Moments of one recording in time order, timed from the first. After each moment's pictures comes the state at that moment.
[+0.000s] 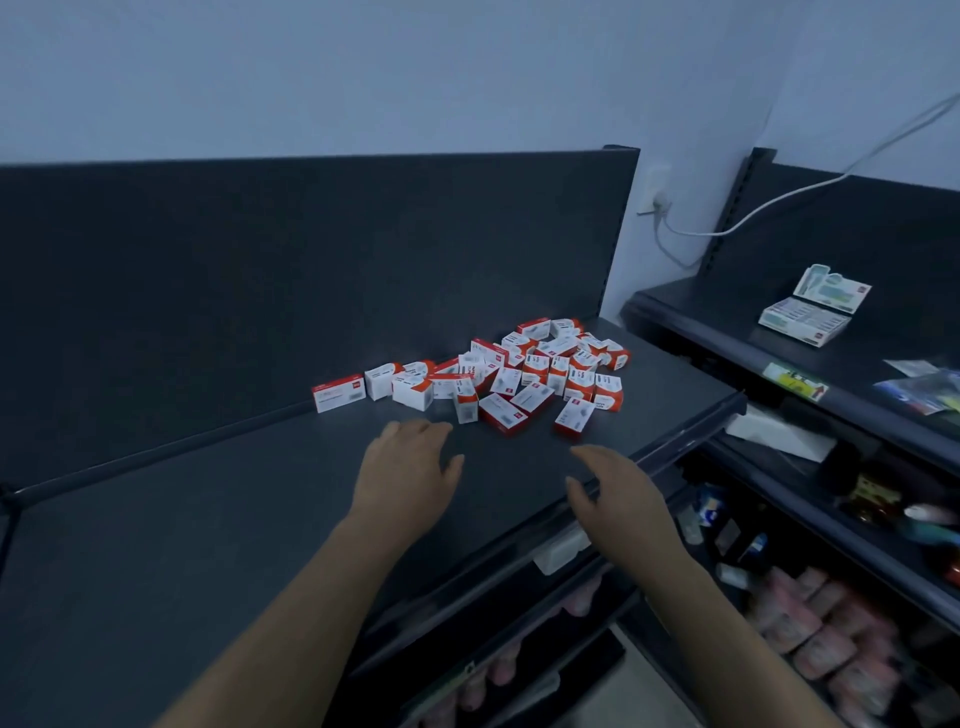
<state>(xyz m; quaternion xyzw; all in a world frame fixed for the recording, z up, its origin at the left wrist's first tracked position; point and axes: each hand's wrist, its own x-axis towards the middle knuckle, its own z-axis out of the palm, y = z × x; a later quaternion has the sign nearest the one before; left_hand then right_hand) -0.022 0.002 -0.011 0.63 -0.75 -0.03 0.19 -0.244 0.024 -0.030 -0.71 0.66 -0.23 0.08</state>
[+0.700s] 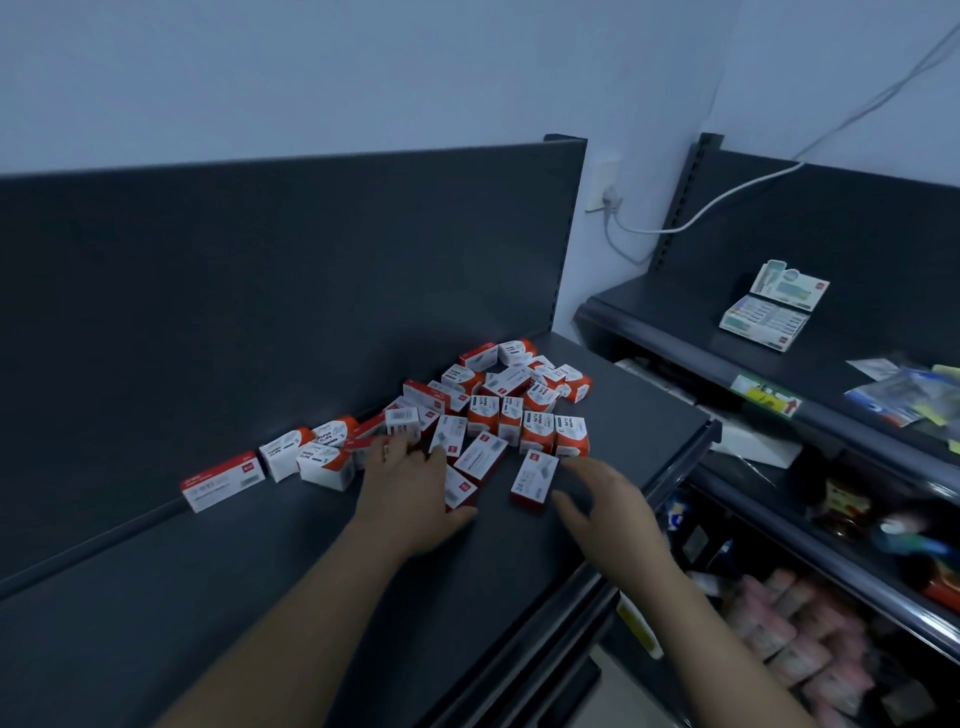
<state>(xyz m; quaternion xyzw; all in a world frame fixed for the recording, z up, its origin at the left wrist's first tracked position) -0.085 -0.139 -0.031 0.58 -0.82 0.00 -0.01 -0.290 -0.072 -0.029 -0.67 0.68 -0.27 0.11</state>
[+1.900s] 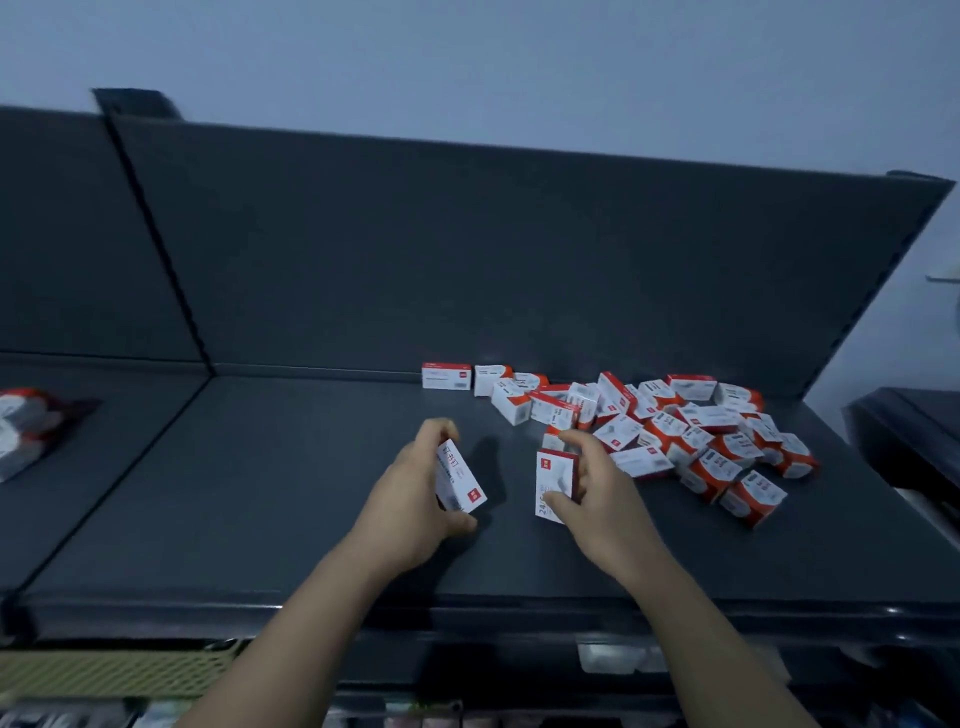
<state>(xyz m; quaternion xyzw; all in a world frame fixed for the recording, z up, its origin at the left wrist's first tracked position) -0.040 0.022 -0.029 0.75 -0.50 -0.21 0.37 -0.219 -0.089 -0.035 -0.80 0.42 -0.23 0.35</state>
